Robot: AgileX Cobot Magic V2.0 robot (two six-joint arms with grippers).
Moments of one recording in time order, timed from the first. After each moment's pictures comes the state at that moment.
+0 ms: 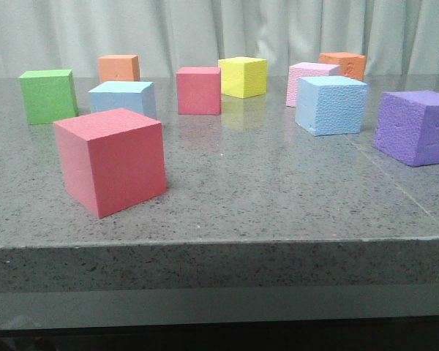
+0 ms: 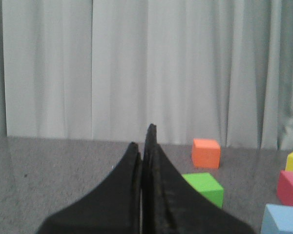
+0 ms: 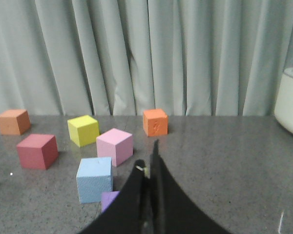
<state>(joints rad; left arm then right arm) 0.04 0.37 -0.52 0.09 0.17 -0.13 -0.01 0.27 -0.61 0.17 0.42 -0.07</state>
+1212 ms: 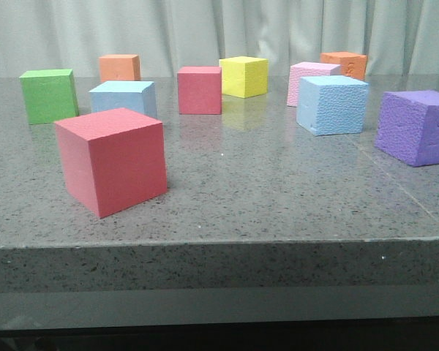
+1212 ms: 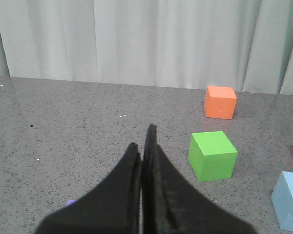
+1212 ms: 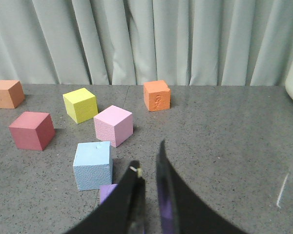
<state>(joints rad) 0.04 0.61 -0.74 0.10 0.38 -0.13 -0.01 0.49 -0.76 0.16 0.48 -0.07</state>
